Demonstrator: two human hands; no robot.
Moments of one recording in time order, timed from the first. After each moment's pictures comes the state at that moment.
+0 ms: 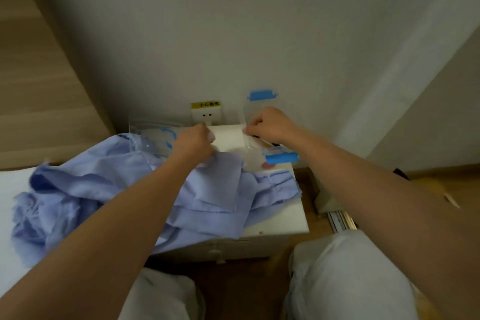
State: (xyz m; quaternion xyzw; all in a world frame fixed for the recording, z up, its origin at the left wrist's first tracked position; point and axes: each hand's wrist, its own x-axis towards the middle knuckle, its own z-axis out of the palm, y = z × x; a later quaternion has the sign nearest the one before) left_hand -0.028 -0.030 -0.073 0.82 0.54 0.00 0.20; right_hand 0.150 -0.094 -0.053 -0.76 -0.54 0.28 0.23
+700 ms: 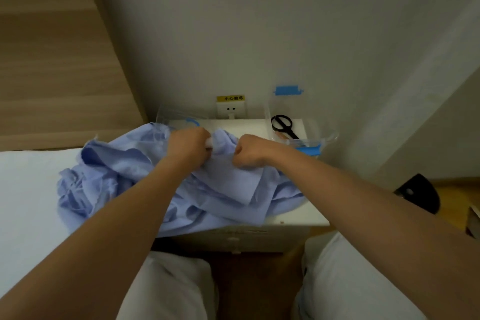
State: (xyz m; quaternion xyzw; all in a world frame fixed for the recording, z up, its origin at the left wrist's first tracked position) left_hand -0.097 -0.042 -0.068 0.84 0.54 -0.01 0.04; right_hand 0.049 -0.108 -0.054 -0.70 -0.62 0.35 0.03
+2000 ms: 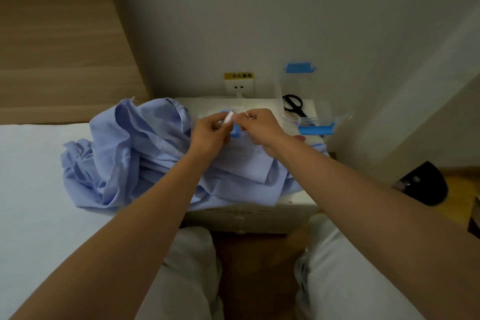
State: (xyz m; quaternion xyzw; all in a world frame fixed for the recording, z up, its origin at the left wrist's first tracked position) left_hand -0.093 -0.079 -0.108 0.66 0.49 0.33 0.47; right_hand 0.037 -0.107 -0.093 -0.68 -0.40 0.42 0.44
